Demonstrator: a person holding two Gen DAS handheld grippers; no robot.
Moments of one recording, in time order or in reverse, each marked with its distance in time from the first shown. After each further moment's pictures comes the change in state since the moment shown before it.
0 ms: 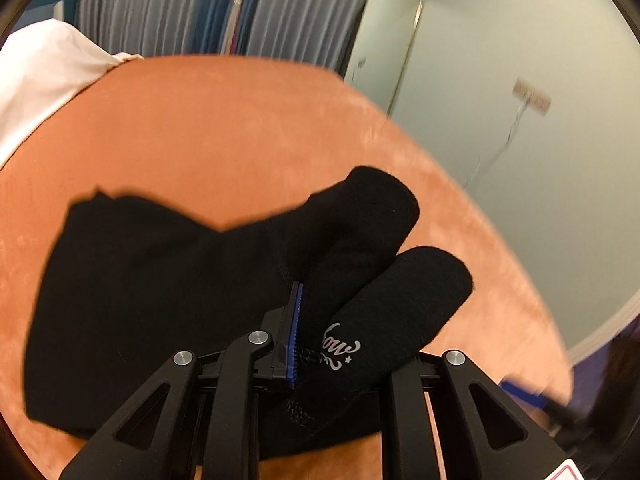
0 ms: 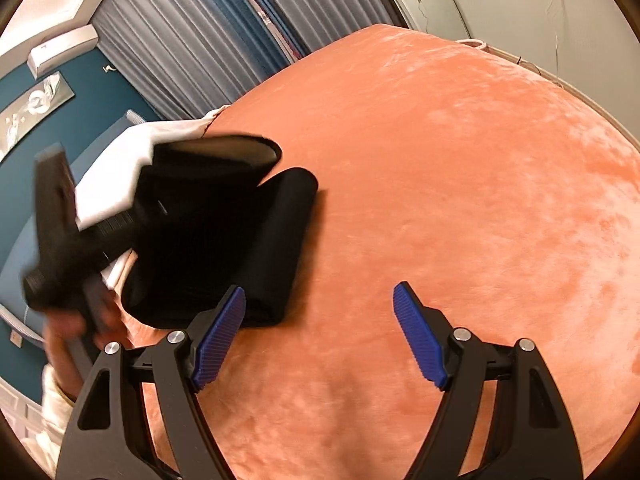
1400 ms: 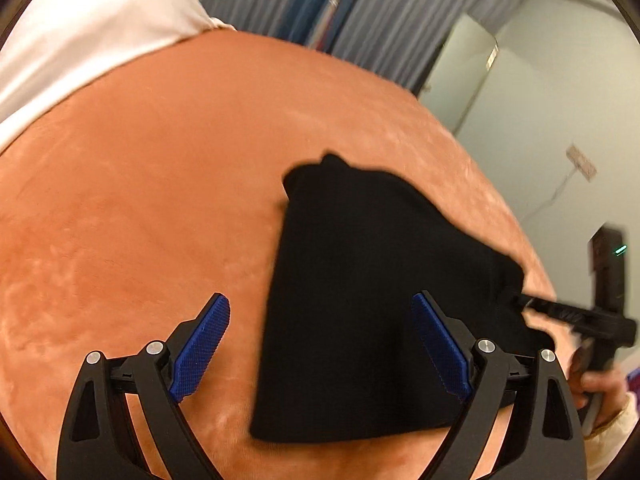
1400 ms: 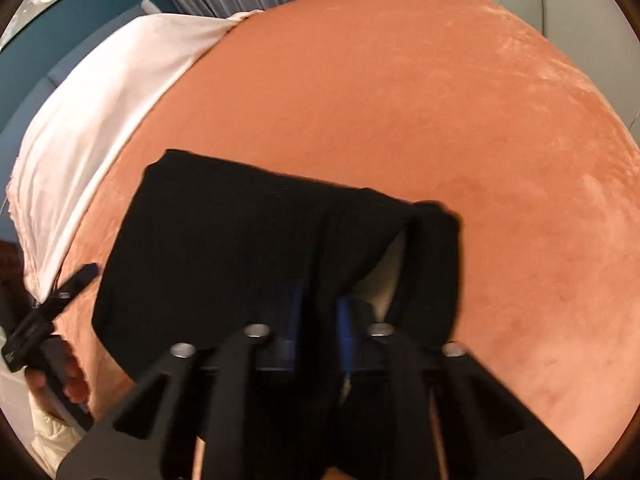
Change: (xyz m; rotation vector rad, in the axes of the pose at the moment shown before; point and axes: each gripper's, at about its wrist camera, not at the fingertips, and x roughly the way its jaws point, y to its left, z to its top) left arm -0.045 0.204 -0.063 -0.256 -0.054 0.056; right arm 0.130 0.145 0.042 -0.311 0.231 -0.097
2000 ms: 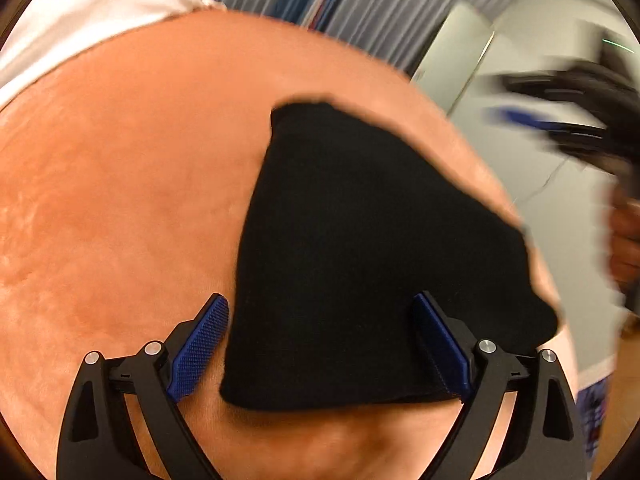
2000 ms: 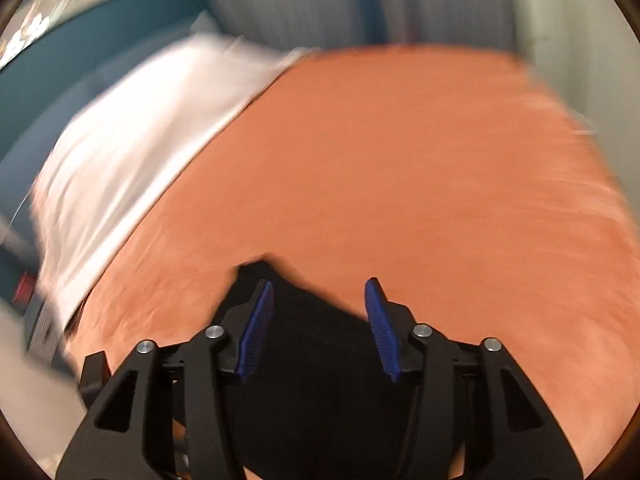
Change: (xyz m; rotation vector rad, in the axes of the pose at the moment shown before) left arm 0.018 -0.021 -0.032 -0.033 -0.004 -0.071; right arm 0.034 0.125 0.119 -0.196 0.045 0.073
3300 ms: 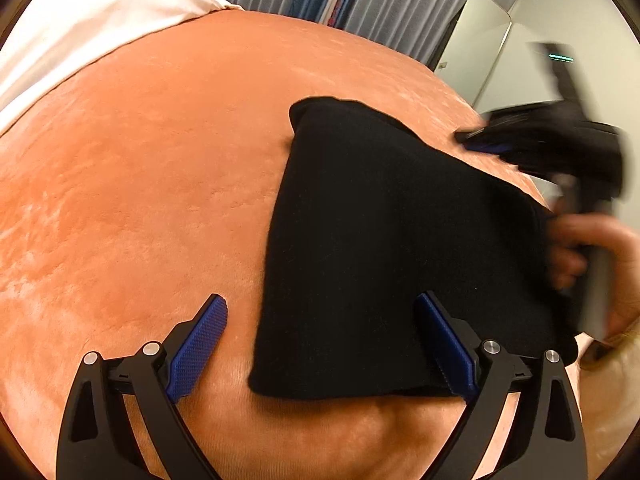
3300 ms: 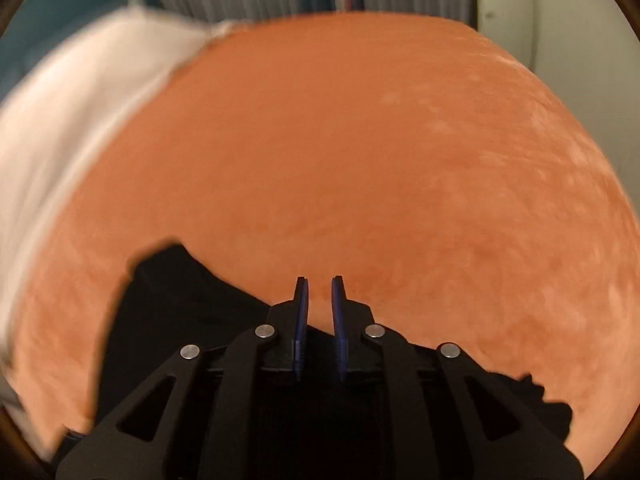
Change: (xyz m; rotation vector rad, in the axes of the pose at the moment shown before) left arm 0.017 -0.003 -0.016 0.024 0.057 0.154; right arm 0.027 -0.050 -0.073 0.256 -0.133 -0.064
